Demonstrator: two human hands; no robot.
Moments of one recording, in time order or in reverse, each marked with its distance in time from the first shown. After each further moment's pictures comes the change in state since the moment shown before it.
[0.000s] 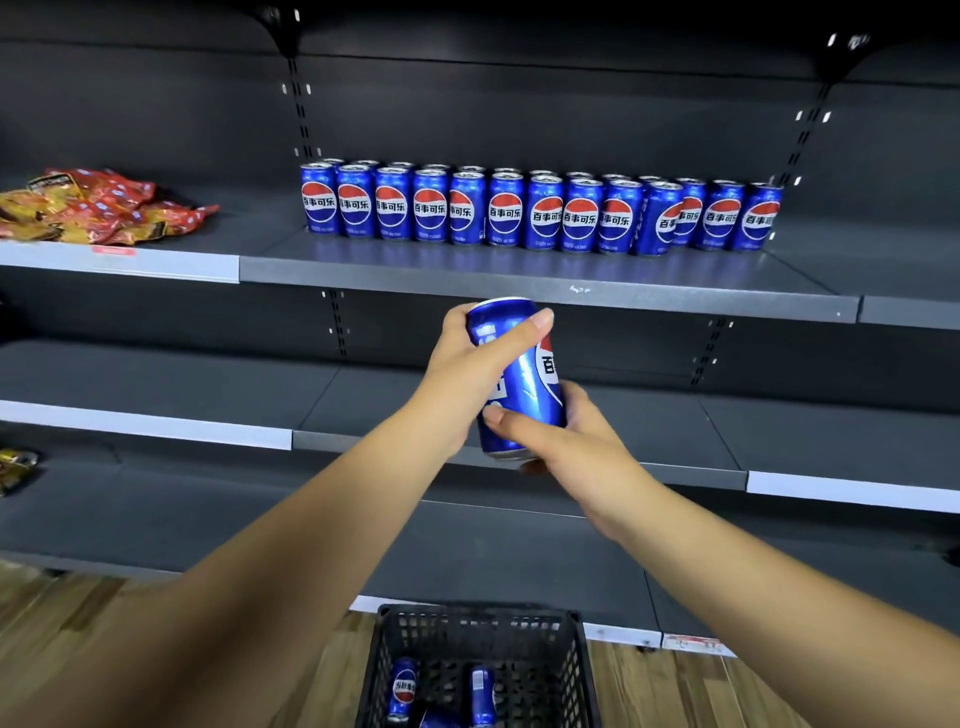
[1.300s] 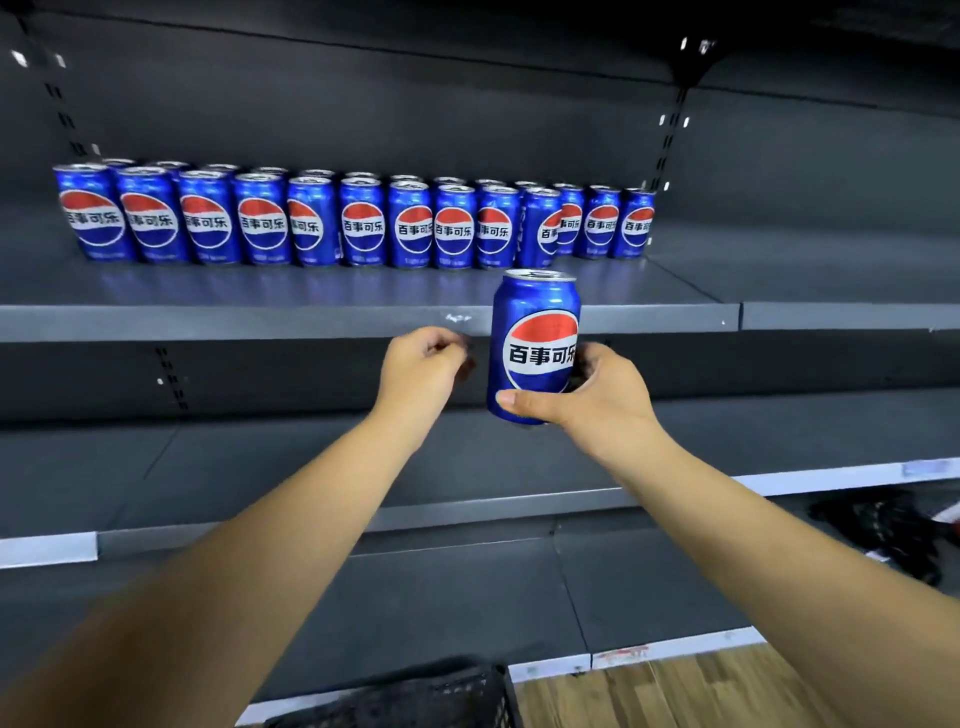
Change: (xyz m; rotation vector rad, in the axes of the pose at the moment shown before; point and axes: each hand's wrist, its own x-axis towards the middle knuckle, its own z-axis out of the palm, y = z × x) left_hand 0.151 -0.063 0.081 0.219 -0.027 0.117; right_hand 0.106 -0.004 -0.136 -0.360 0.441 -0.139
